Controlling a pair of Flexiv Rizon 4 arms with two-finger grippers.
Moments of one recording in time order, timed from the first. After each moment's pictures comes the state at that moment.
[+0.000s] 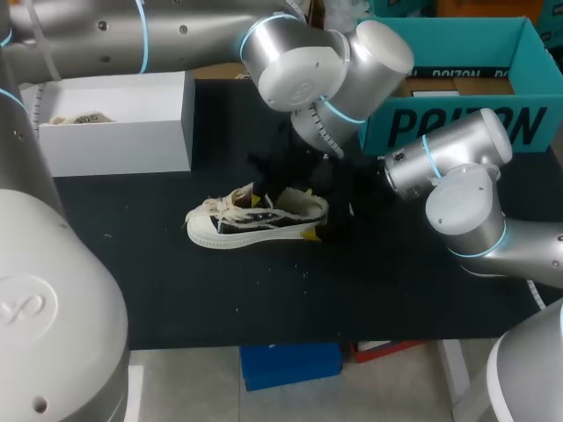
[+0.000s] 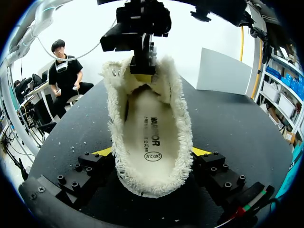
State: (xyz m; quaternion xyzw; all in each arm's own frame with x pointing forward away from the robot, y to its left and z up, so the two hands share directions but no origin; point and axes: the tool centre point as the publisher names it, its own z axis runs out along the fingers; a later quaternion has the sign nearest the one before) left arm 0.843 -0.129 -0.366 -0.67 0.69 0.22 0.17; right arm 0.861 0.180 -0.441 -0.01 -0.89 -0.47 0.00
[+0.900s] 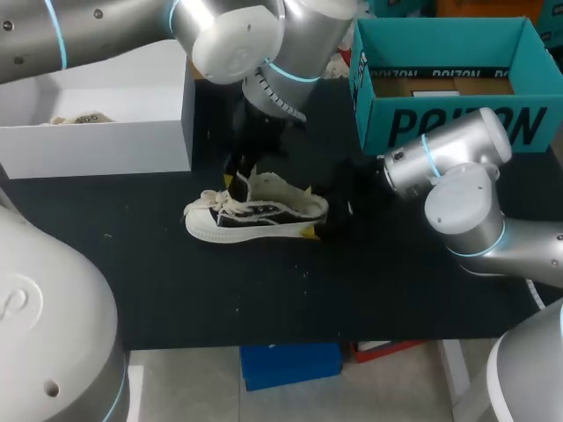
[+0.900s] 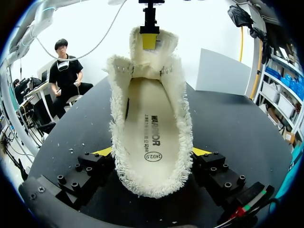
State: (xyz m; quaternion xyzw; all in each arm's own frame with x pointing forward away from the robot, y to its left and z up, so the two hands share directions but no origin) left arm 0.847 -0.082 -0.317 -0.70 0.69 0.15 0.12; right arm 0.862 0.182 -0.440 -0.01 -0.88 -0.47 0.00
